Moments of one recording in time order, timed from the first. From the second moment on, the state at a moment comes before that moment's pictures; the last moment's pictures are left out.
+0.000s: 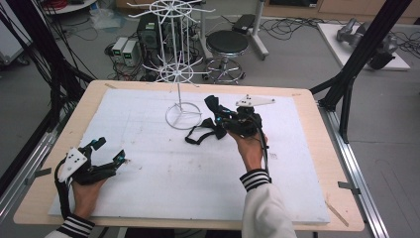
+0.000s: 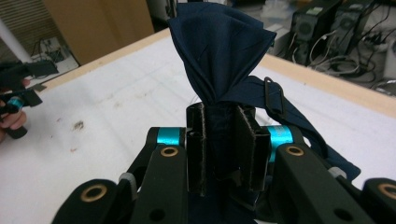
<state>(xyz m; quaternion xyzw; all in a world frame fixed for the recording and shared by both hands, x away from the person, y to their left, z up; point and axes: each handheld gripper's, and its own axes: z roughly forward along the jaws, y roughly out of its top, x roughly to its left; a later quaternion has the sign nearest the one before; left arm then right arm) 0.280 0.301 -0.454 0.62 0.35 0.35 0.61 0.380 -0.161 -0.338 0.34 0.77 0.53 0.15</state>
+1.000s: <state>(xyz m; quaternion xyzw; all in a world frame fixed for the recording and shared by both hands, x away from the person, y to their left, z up) 0.280 0.301 -0.454 0.62 0.35 0.35 0.61 0.382 -0.139 -0.291 0.30 0.74 0.58 0.18</state>
